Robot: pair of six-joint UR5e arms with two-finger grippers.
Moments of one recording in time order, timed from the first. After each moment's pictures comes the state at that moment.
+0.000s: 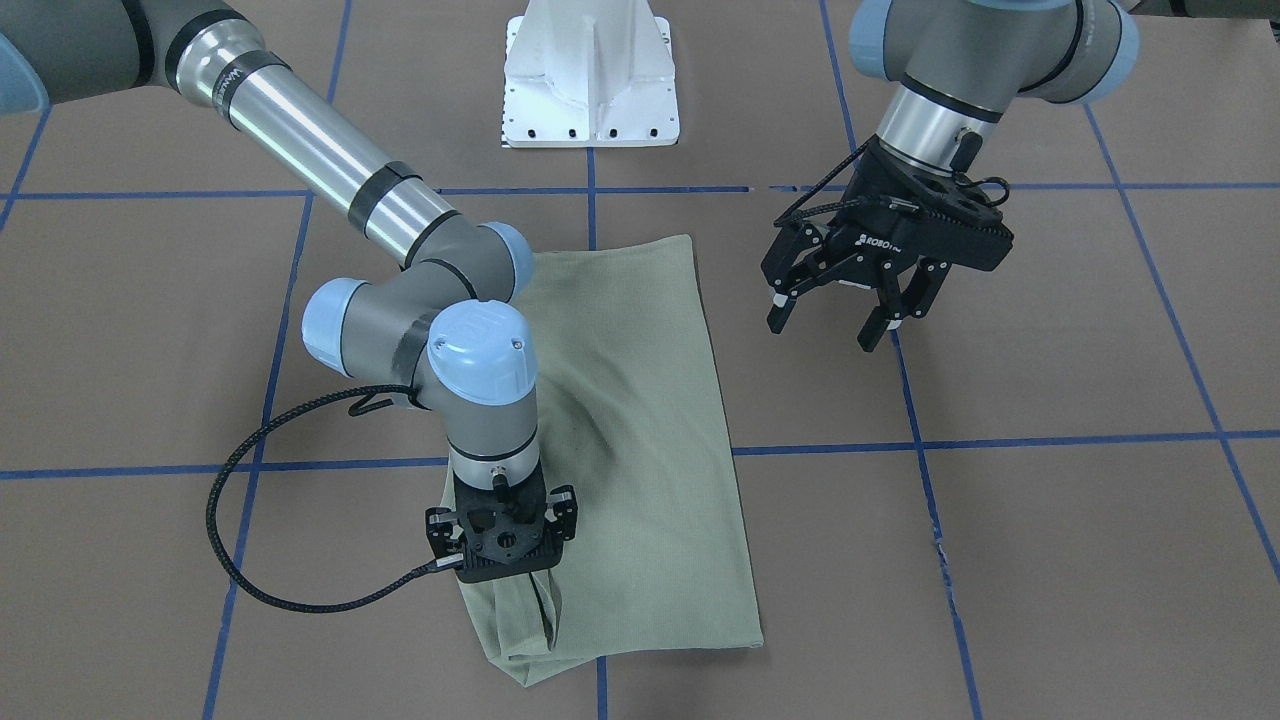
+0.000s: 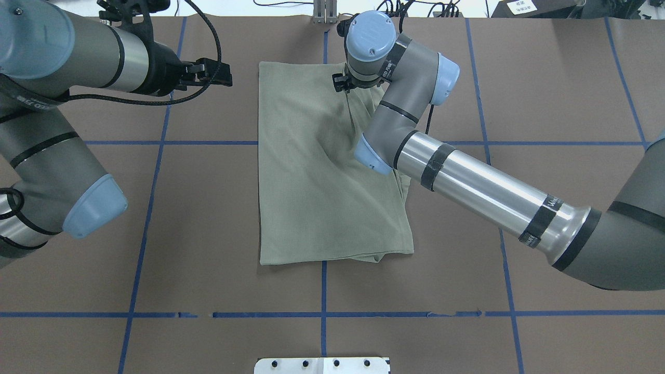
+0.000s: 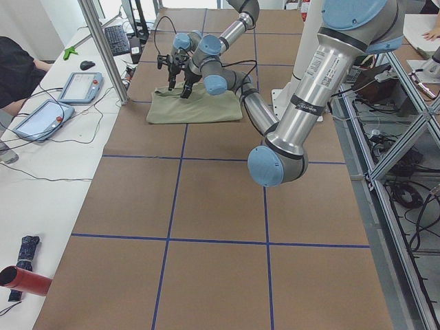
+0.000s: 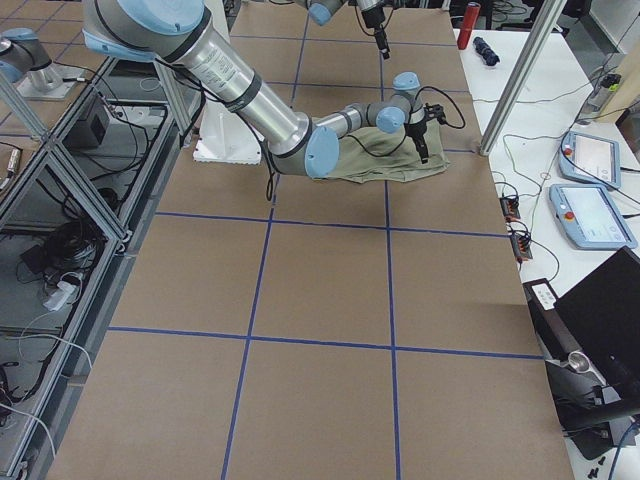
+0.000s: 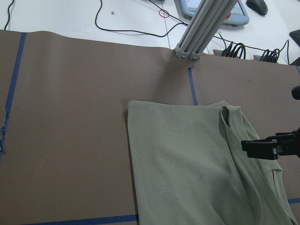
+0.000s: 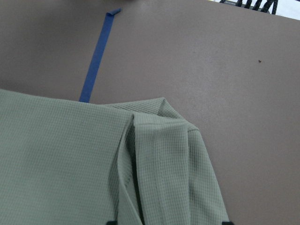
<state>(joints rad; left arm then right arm) -0.83 -2.06 -1.89 -1.93 -1.85 -1.12 0.73 -0.53 0.86 -1.11 1.70 0.87</state>
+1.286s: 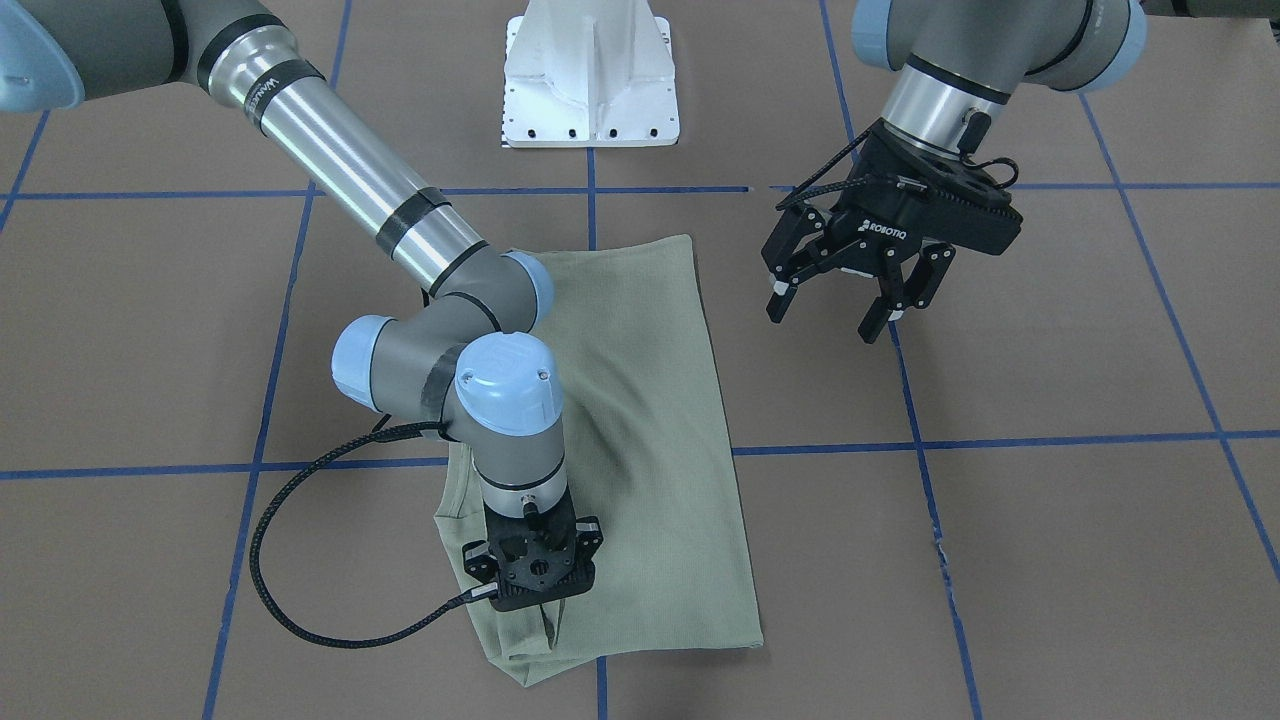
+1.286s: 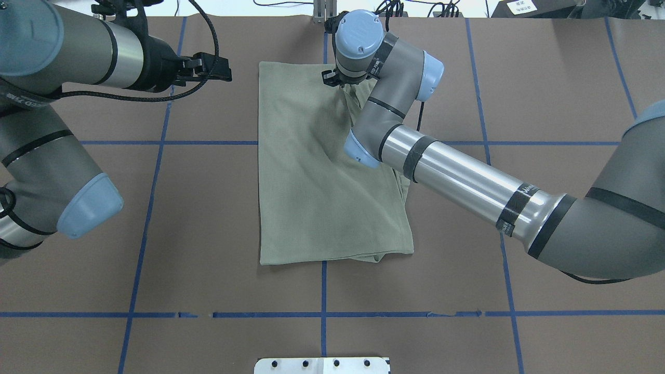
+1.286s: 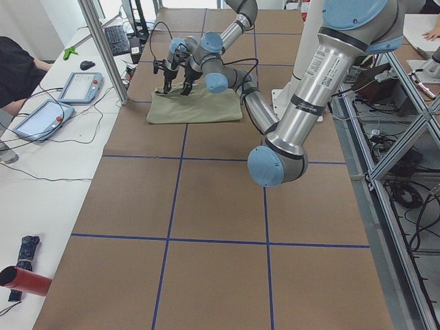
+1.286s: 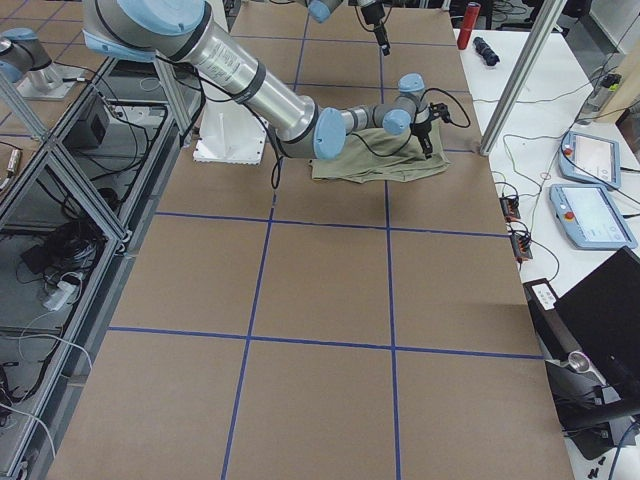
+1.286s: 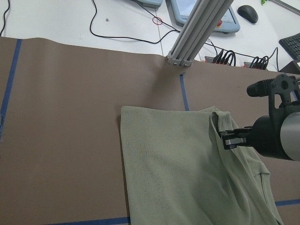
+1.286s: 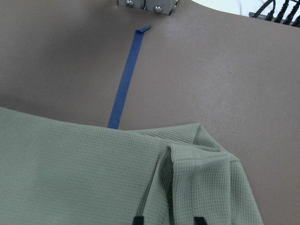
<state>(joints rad) -0.84 -2.06 -1.91 -1.93 -1.85 -1.13 0.73 -0.43 0.67 -0.97 1.71 0.87</state>
